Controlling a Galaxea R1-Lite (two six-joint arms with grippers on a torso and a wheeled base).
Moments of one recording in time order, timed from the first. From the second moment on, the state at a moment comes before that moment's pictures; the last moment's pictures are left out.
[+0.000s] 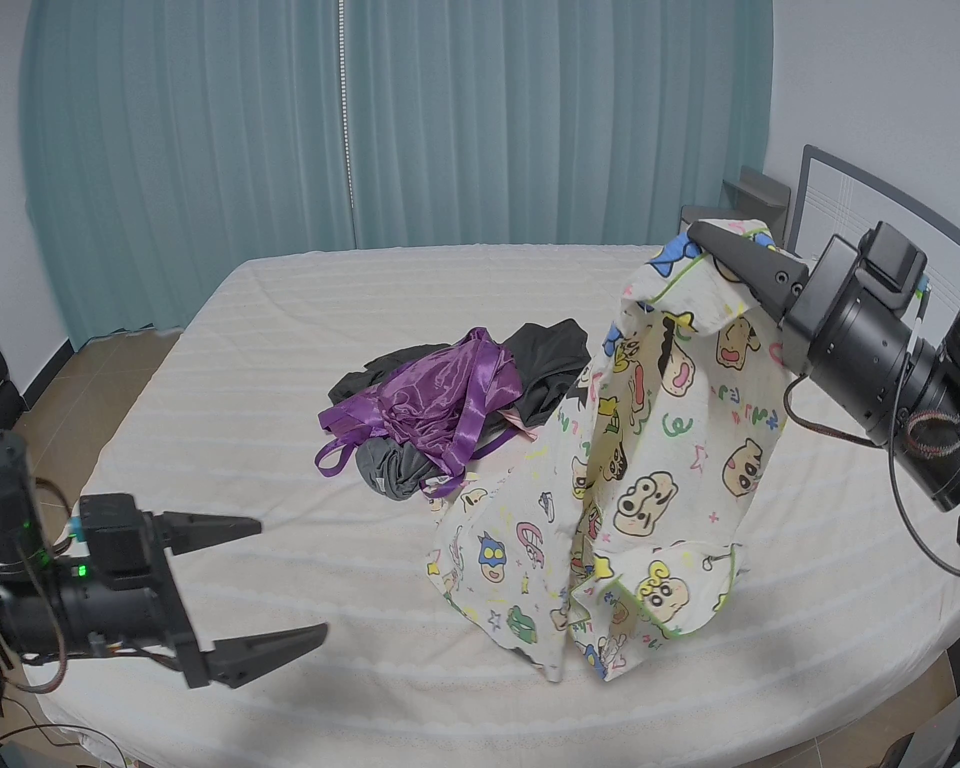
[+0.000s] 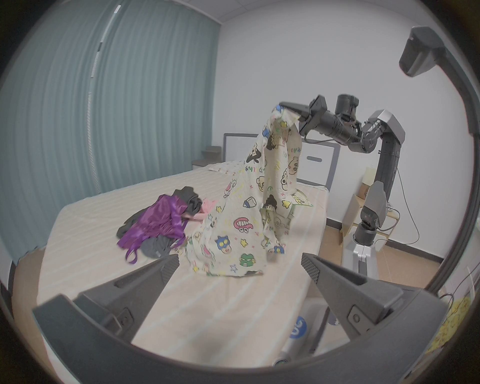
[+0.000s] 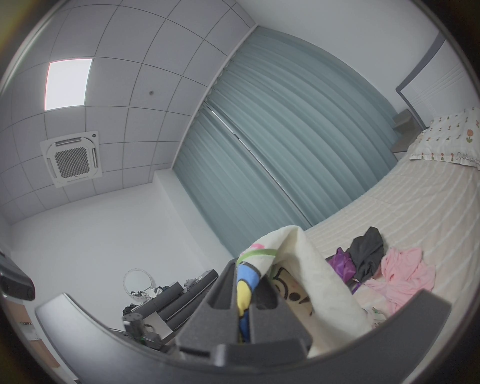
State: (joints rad) left arm -0.42 1.22 -0.41 -0.47 -0.44 0.18; right arm 0.70 1.45 -0.76 -0.98 -0.02 0.59
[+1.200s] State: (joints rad) left arm -0.84 2.16 -0.79 -1.19 0.42 -0.14; right arm 0.71 1.48 -0.86 -0.95 -0.02 0.57
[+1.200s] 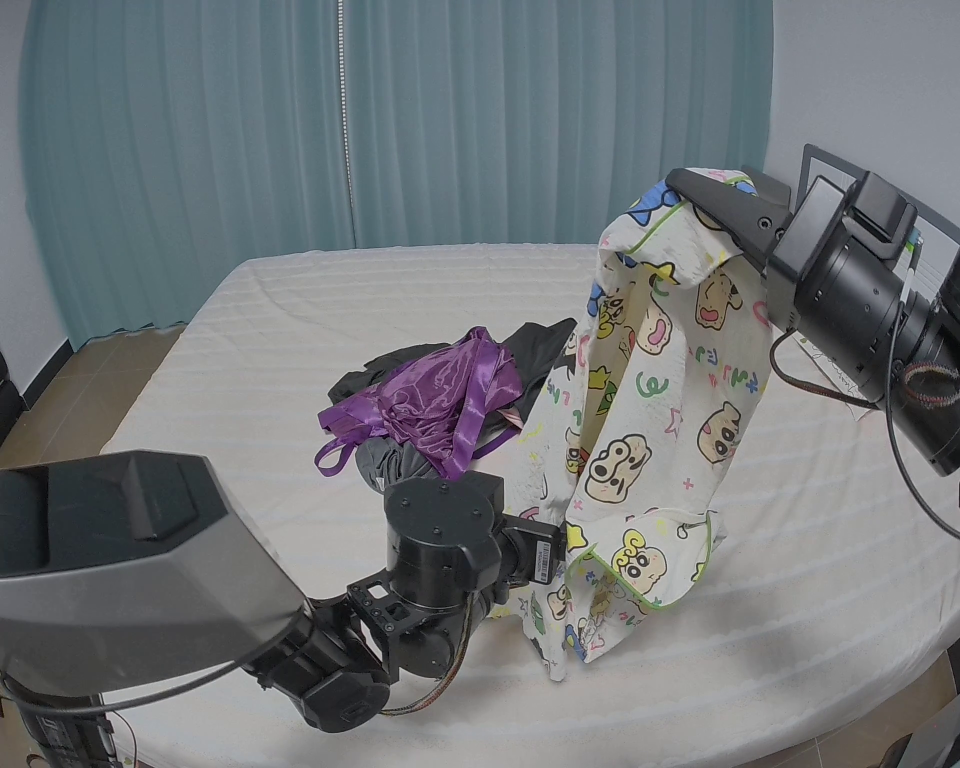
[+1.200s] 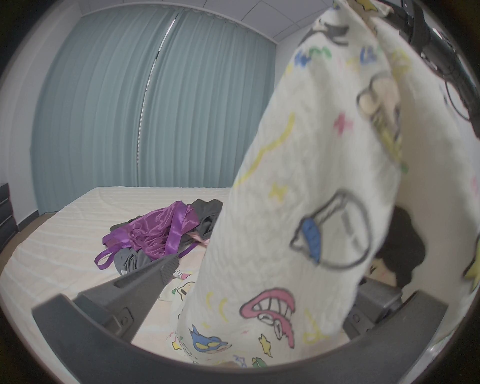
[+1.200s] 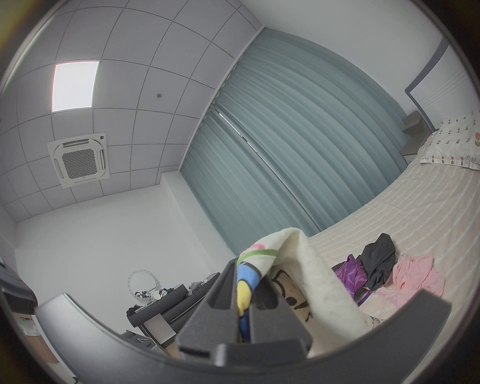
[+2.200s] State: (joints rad) left arm -0.83 2.30 -0.67 -1.22 0.44 -0.39; right arm 0.67 1.45 -0.85 -0.95 -0.02 0.58
